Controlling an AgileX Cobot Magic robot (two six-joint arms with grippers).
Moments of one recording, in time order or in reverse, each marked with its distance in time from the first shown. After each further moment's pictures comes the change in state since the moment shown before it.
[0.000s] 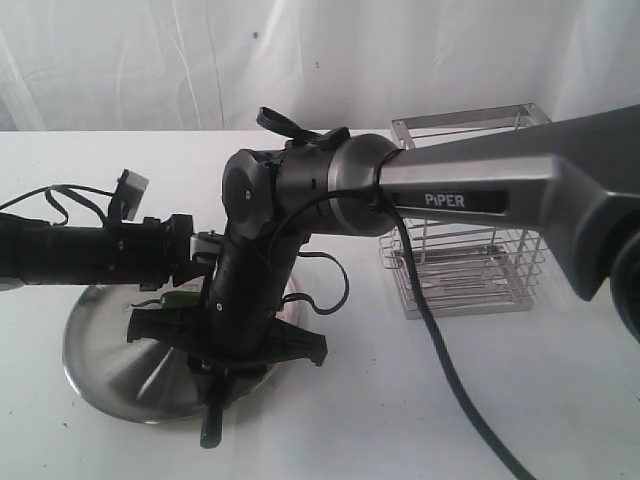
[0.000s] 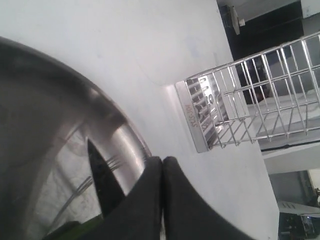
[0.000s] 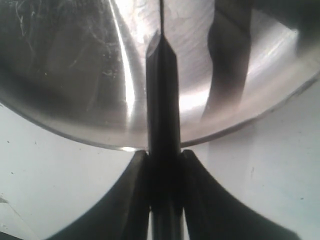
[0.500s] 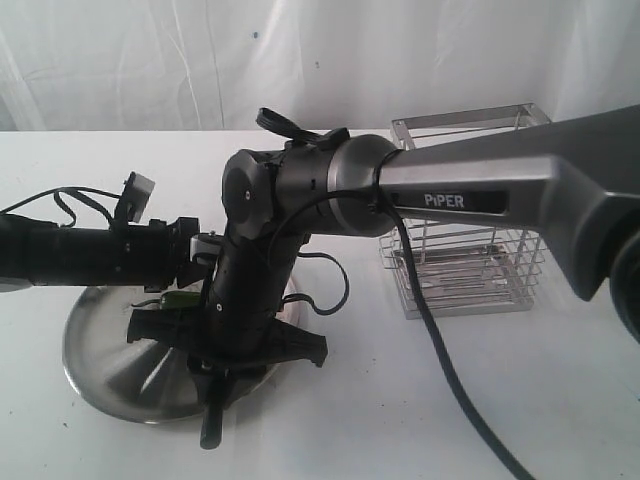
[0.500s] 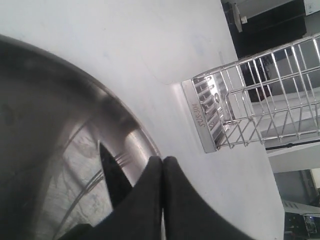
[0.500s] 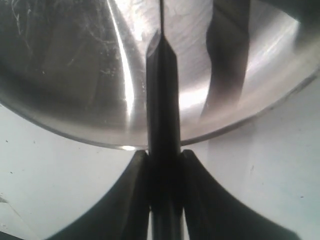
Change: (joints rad) left arm -0.009 0.026 -0.019 0.000 -0.008 0.000; right arm 0.000 0.001 0.000 0.002 0.005 0.000
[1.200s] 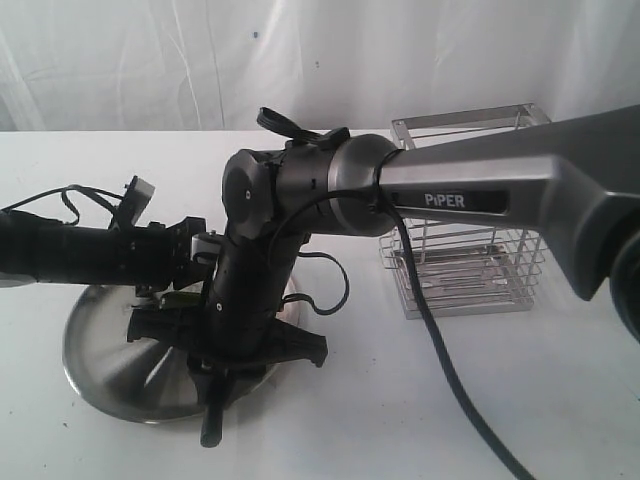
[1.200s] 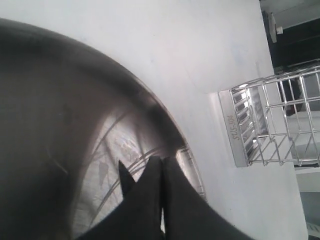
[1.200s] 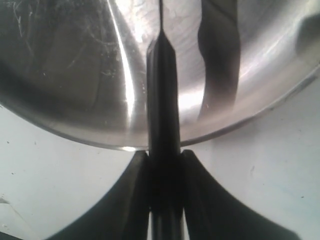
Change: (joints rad) left arm -0.004 0.002 -0.014 0.022 -0.142 -0.092; right arm 0.000 0.000 0.000 0.000 -0.004 0.002
